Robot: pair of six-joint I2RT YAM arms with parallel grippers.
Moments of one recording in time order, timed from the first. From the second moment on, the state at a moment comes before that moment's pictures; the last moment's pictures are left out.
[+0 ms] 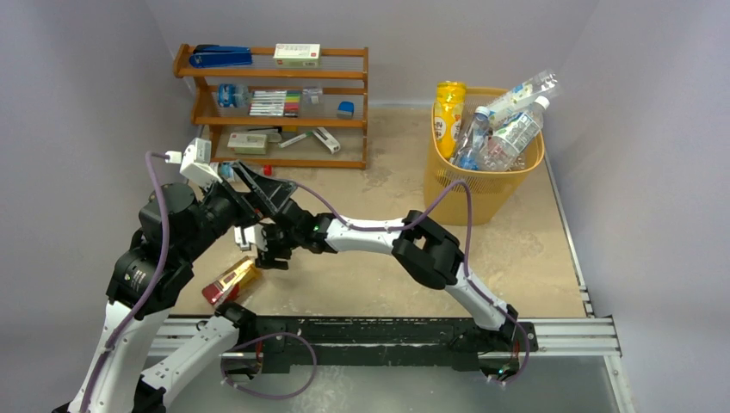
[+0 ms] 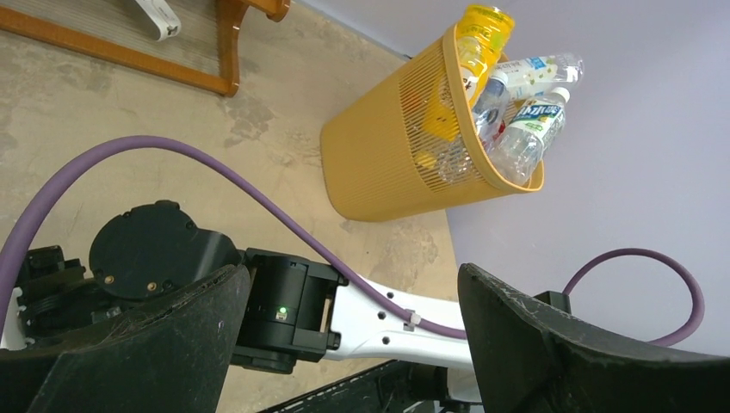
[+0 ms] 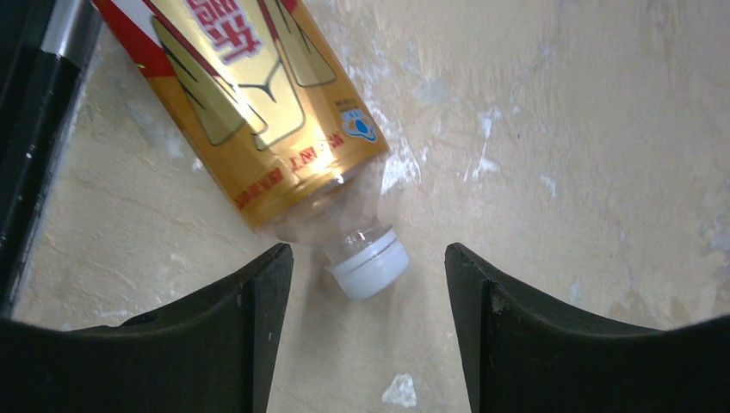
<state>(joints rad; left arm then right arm) -0.45 0.70 1.25 -0.77 0.05 -0.82 1.14 2.32 1.76 -0.08 -0.42 -0.49</state>
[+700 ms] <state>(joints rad) -0.45 0.70 1.25 -0.78 0.05 -0.81 1.19 2.38 1.80 -0.10 -0.36 -0.53</state>
